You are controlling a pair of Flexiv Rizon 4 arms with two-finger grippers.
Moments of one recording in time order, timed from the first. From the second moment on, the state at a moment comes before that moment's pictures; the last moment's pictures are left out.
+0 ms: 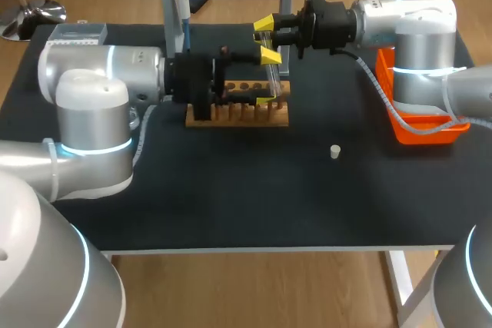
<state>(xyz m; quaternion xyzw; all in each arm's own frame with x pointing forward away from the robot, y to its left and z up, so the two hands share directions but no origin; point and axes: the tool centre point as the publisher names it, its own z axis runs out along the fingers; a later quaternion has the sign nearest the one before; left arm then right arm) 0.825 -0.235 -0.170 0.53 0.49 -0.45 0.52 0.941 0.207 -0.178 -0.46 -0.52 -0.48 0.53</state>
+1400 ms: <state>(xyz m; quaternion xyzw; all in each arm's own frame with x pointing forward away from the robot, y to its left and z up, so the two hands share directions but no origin) 0.835 -0.251 -0.176 0.52 0.50 -0.48 0.49 0.941 0.207 -0.177 -0.46 -0.52 -0.48 0.53</state>
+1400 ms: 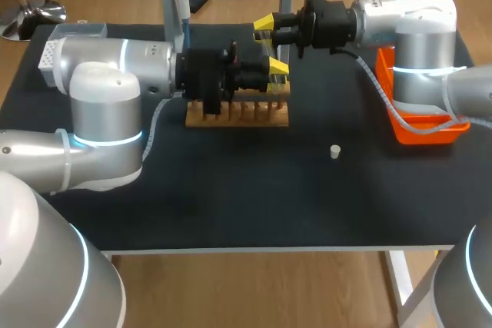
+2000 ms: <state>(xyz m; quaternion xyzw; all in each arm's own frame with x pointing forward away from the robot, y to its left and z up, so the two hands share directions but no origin) 0.836 -0.250 -0.175 0.52 0.50 -0.48 0.49 0.940 0.203 -0.175 -0.44 -0.55 -0.50 0.51</state>
